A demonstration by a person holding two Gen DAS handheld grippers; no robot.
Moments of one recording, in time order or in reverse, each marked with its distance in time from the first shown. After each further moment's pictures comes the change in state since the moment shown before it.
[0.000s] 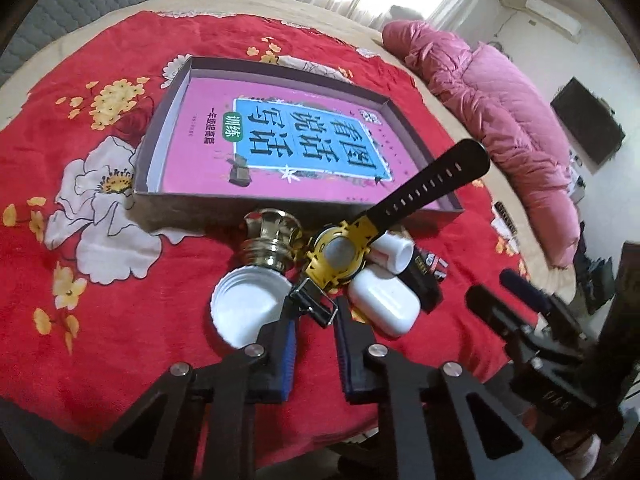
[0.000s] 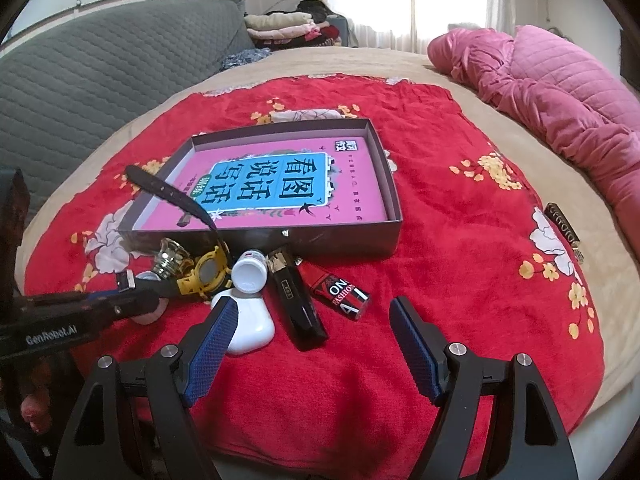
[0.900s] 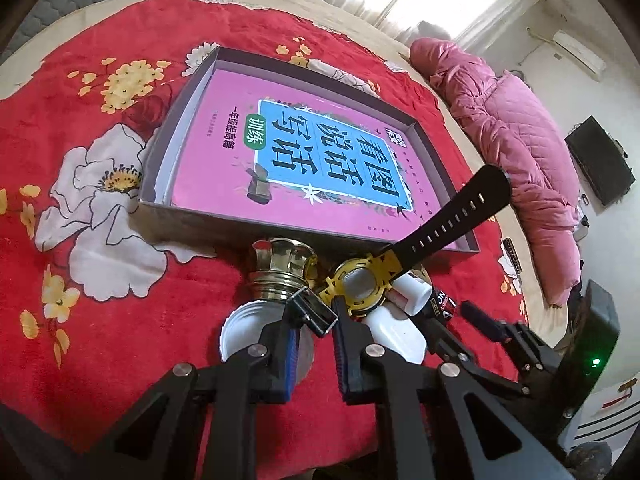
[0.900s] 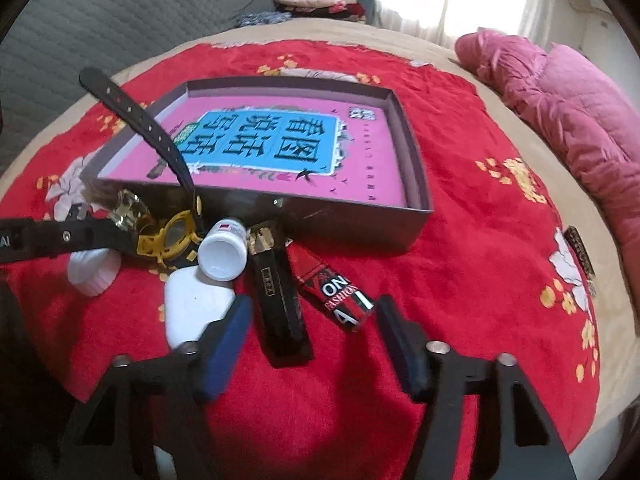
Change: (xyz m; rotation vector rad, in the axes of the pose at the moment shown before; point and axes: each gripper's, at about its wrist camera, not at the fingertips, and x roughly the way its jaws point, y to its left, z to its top) left arm 0.014 0.018 0.019 -0.123 -0.009 -0.010; right arm 0.065 0.006 0.002 -0.170 0.114 -0.036
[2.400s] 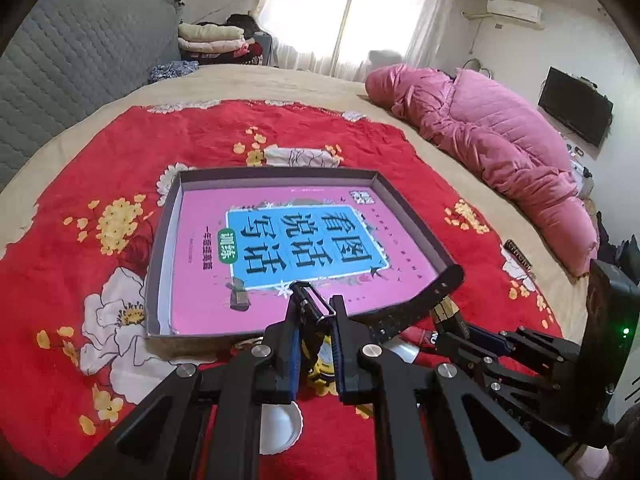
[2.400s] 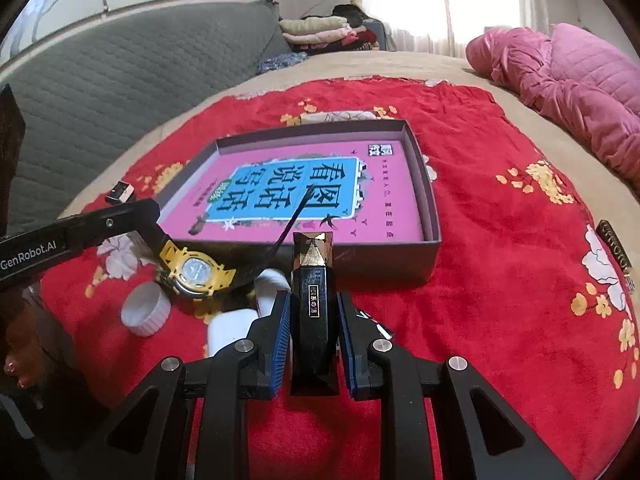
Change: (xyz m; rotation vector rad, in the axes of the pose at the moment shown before) left arm -0.031 -0.054 0.017 0.300 -0.250 0.096; right arm -0.027 -0.026 0.002 0.124 -0.169 0.198
